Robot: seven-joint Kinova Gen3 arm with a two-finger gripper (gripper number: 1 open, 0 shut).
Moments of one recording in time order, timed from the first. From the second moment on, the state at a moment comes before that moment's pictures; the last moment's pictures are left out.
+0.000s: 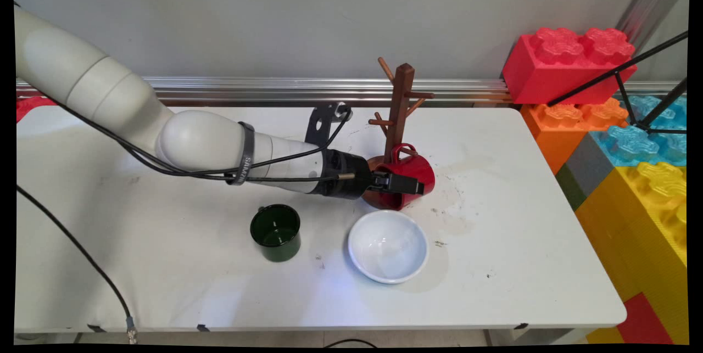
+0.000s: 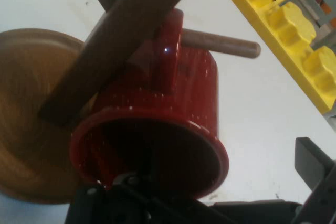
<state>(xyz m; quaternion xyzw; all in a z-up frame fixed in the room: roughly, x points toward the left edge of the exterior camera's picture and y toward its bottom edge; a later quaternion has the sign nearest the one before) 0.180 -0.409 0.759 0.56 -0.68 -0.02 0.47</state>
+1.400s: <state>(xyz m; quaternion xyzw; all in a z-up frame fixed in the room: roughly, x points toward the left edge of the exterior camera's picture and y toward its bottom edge) 0.179 -0.422 0.752 0.59 -0.65 -0.04 0.48</state>
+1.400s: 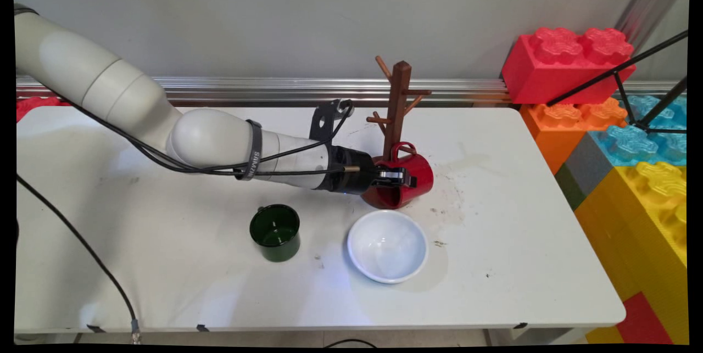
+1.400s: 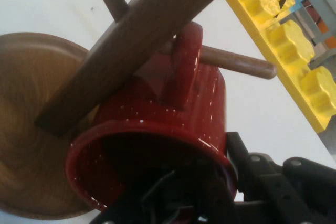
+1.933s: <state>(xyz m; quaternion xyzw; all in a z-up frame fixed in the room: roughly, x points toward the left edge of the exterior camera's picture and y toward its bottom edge) 0.184 -0.419 0.760 0.59 -0.65 -0.05 0.49</state>
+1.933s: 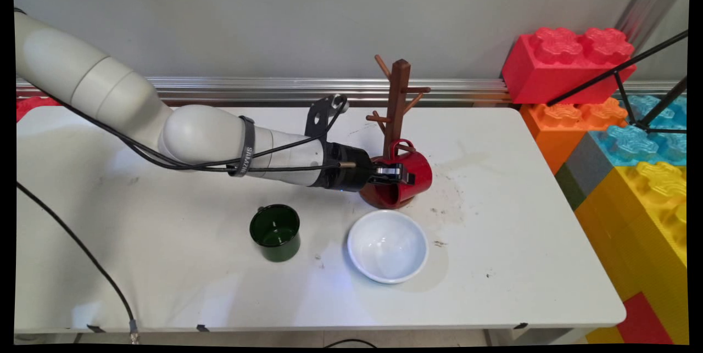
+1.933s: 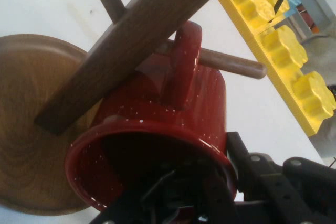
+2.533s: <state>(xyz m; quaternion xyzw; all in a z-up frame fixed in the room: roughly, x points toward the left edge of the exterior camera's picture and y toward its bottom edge) 0.177 -0.404 0.779 0.58 -0.65 -0.07 0.50</state>
